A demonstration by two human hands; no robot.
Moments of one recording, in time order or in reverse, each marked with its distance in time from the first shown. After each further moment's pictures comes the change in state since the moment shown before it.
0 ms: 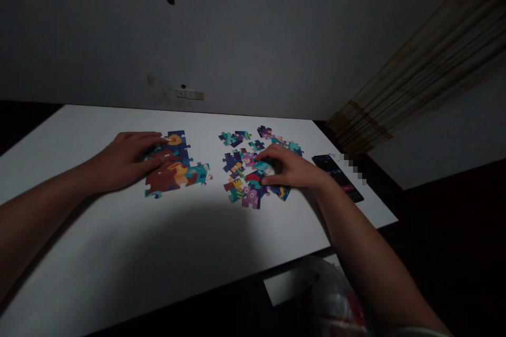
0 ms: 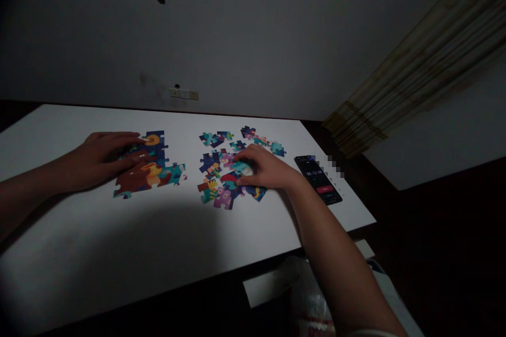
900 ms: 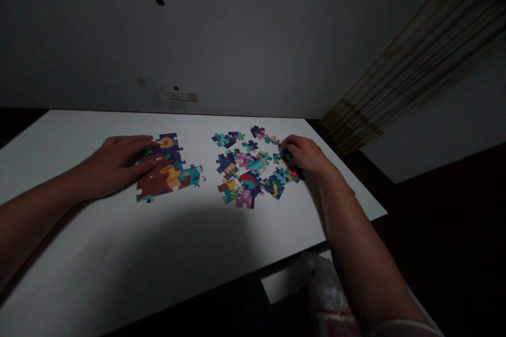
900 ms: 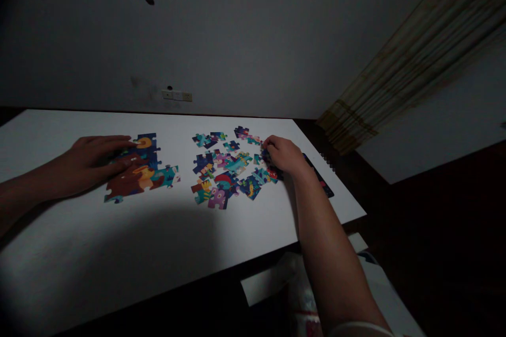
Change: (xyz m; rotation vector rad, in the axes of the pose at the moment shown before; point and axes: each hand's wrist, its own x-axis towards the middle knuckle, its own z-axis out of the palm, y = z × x) left_hand 0.000 0.011 -0.005 0.027 -0.016 -0.032; right_hand -0.020 0.050 -0.029 -0.184 0.353 0.517
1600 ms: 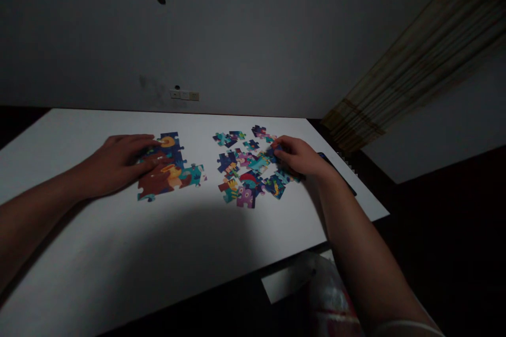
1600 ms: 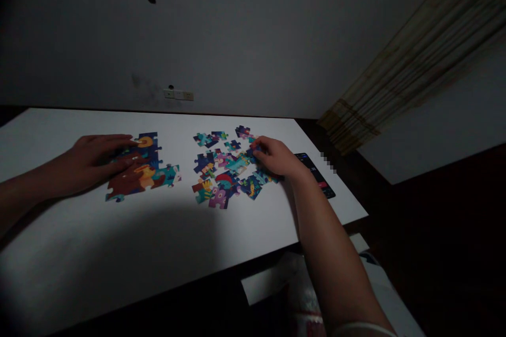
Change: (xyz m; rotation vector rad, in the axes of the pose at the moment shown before) left_hand 0.002 -0.003 0.001 0.011 -0.011 0.021; right_hand -0.008 -0.029 0.004 0.292 -0.192 -0.126
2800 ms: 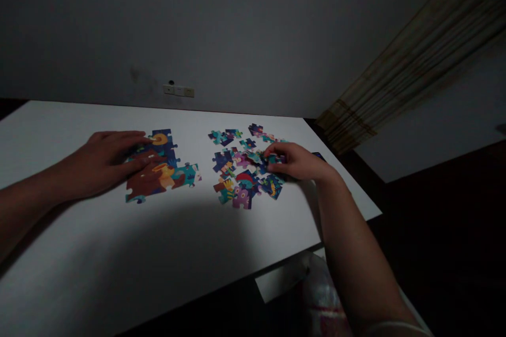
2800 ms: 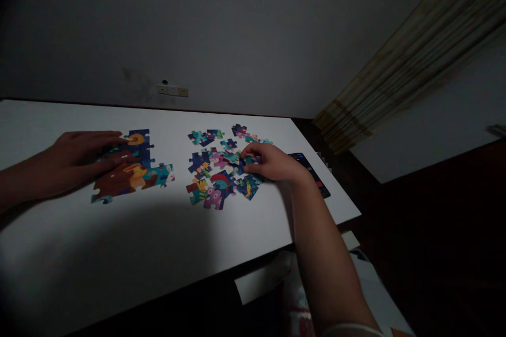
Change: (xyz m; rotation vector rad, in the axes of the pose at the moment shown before) left_hand 0.000 -0.006 0.003 0.026 0.010 -0.013; right_hand -0.012 -0.021 -0.010 -0.040 -0.180 -0.058
